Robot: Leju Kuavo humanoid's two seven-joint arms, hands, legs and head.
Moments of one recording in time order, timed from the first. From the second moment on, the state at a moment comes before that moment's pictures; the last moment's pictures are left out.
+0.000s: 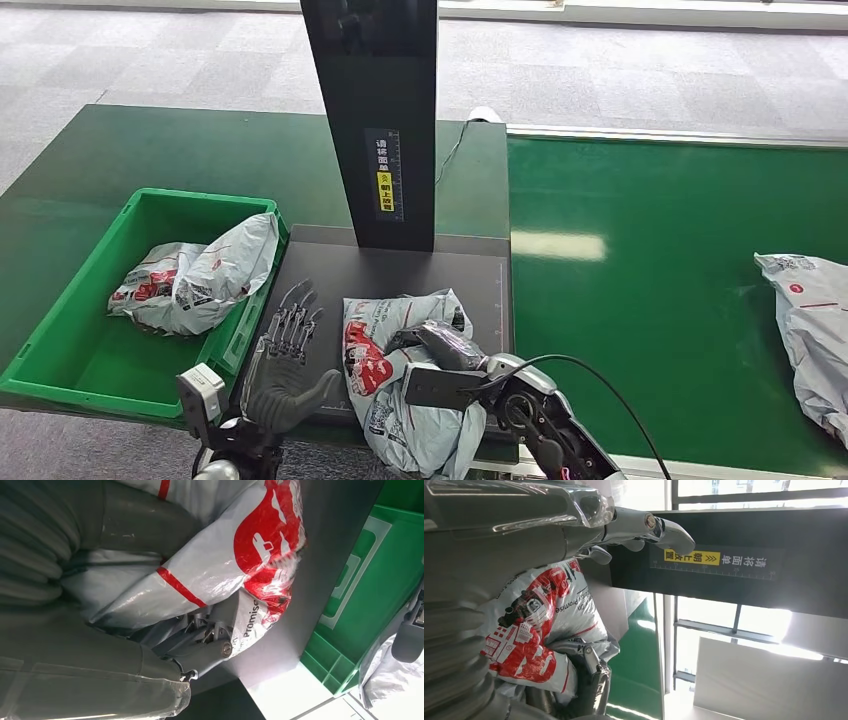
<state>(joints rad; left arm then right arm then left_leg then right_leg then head) 0.06 -0.11 -0.21 -1.55 -0.05 -0.22 -0.50 -0.36 0.02 0.55 -1.11 0.53 0.21 -0.42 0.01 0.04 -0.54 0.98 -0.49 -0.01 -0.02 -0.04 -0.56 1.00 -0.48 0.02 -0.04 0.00</state>
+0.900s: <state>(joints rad) 0.06 -0.11 -0.21 -1.55 -0.05 -0.22 -0.50 -0.37 0.01 0.56 -1.08 0.52 0.19 -0.42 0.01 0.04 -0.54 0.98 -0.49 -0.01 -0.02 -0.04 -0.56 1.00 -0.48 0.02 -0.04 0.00</state>
